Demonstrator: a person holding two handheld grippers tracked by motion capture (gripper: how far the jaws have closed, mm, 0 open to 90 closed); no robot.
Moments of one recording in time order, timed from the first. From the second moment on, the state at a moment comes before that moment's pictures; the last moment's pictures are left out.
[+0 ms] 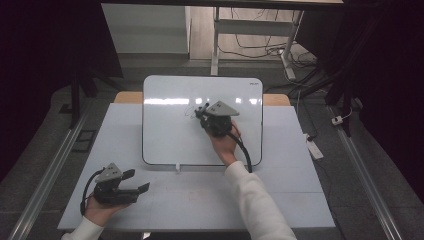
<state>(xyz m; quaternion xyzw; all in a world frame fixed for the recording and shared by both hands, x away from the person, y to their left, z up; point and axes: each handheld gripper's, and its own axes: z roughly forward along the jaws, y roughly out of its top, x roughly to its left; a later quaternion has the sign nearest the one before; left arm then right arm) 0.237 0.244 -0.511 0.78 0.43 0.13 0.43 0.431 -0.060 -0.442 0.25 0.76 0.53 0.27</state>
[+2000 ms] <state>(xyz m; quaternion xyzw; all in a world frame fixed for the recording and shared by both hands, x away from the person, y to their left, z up) 0.236 0.244 -0.511 0.78 0.43 0.13 0.43 0.436 -0.052 -0.437 0.25 0.76 0.52 0.28</state>
